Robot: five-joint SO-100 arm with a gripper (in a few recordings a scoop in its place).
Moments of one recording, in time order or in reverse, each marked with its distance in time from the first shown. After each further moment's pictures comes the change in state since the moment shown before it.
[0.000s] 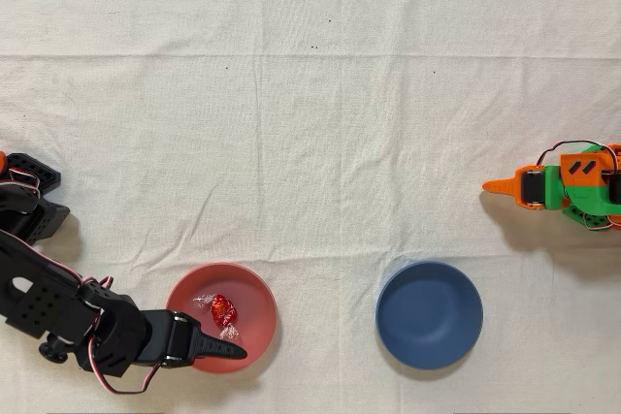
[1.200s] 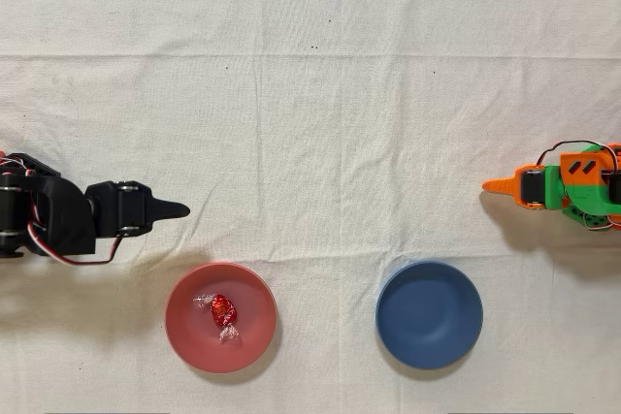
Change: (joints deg) arm -33.1 44.0 23.4 18.5 30.9
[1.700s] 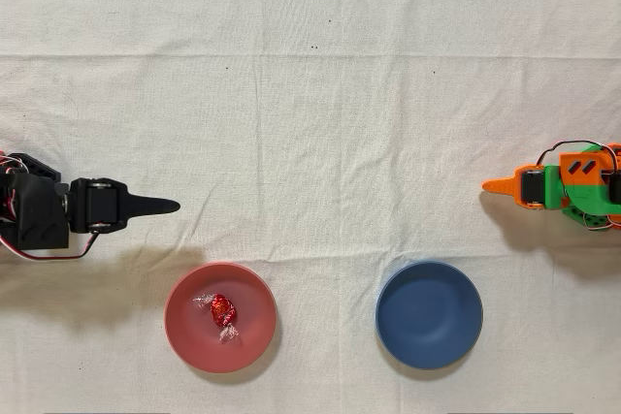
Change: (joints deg) arm -1.4 26.2 15.0 -3.2 1.4
